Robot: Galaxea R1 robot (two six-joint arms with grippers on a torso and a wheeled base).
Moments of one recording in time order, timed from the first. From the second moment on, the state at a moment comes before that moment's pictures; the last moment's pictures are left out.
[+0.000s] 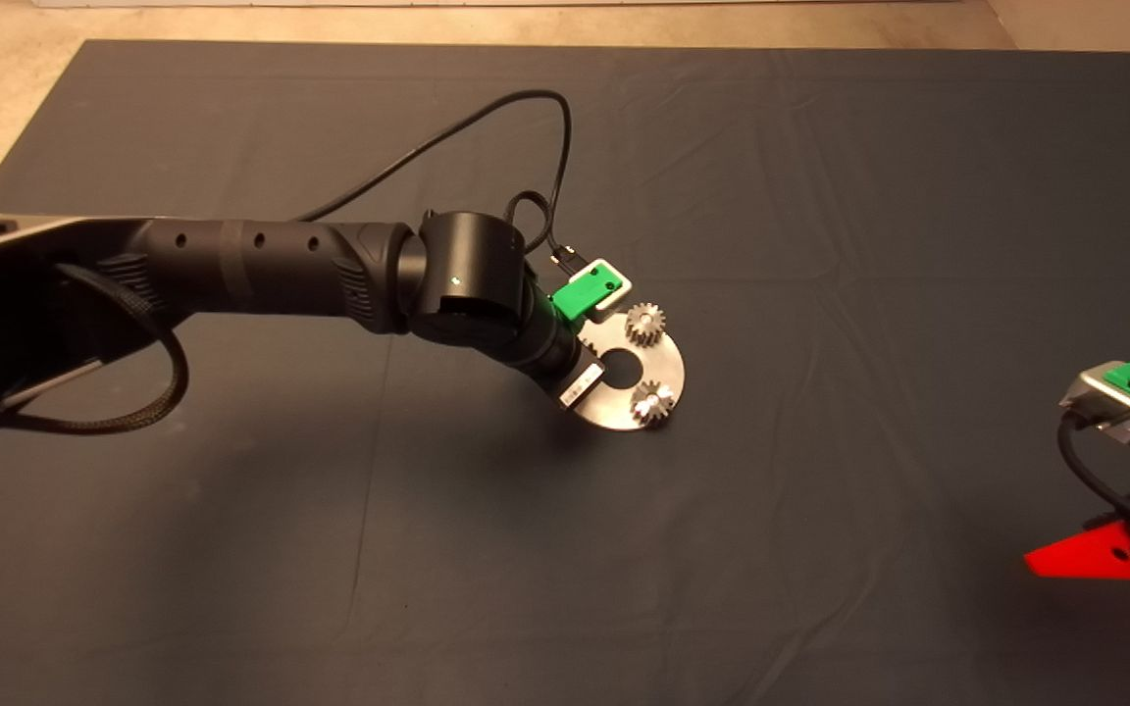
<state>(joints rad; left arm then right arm) -0.30 2.72 -1.07 0.70 1.29 -0.83 0.57 1.78 -0.38 -0.04 -1.38 1.12</state>
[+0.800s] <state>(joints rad) -0.31 2.72 -1.10 0.70 1.27 -0.78 0.57 1.78 -0.38 -0.04 -1.38 1.12</state>
